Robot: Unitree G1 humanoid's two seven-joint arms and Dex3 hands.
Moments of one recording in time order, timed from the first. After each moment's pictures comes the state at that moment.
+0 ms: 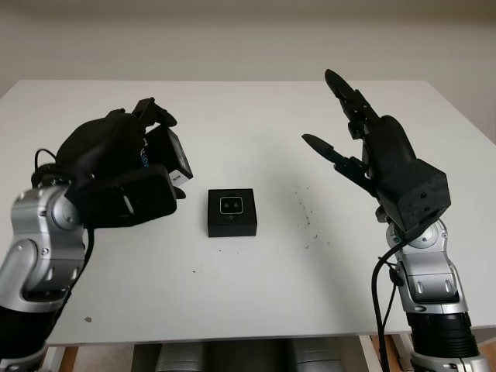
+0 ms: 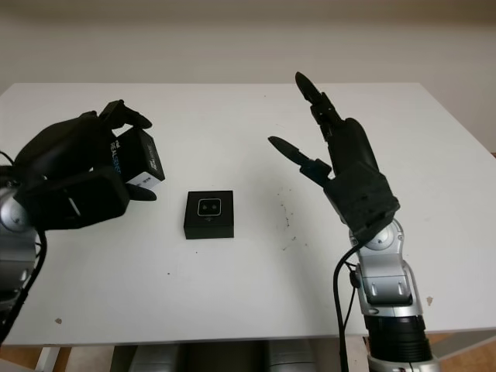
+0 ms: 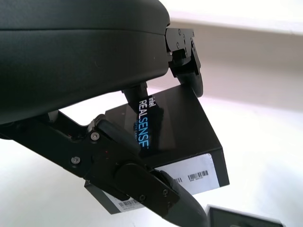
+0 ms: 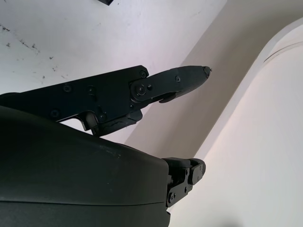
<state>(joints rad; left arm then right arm) -0.49 0.69 -0.06 -0.28 0.61 0.37 -0.62 -0.33 -0.27 -0.04 -0.10 -0.17 0.07 0.07</state>
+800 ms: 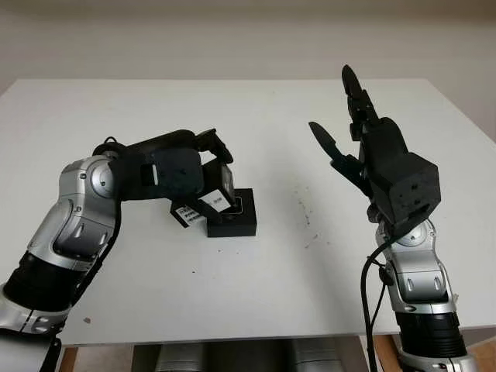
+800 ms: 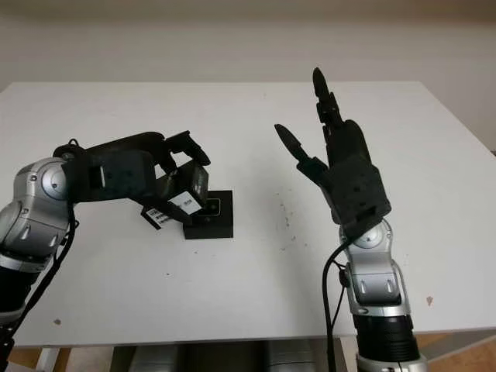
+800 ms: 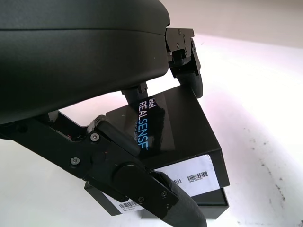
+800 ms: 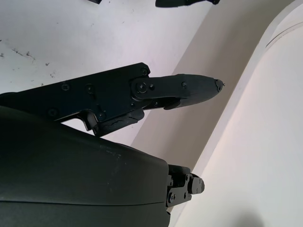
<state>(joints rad) -0.60 0.59 -0.25 -0.10 0.47 0.30 -0.68 -0.34 -0.22 -0.04 -0.13 -0.16 0.16 0.03</state>
